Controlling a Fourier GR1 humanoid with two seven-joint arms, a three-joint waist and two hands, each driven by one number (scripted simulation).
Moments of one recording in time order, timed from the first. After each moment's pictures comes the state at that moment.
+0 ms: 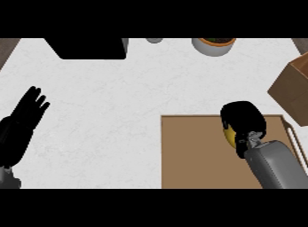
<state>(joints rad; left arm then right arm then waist) -0.03 0.22 0.19 -1.66 0.22 -0.09 0.29 -0.32 -0.27 0.26 -1.41 1.21 0.56 0.28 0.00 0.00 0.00</state>
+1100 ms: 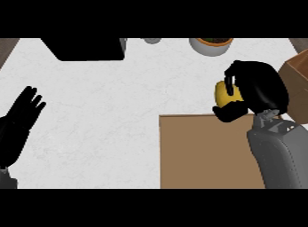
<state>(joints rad) -0.03 0.22 0.21 -1.66 0.22 -0.10 0.29 -0.50 -0.14 0.07 -1.66 1.13 0.45 0.44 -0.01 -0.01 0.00</state>
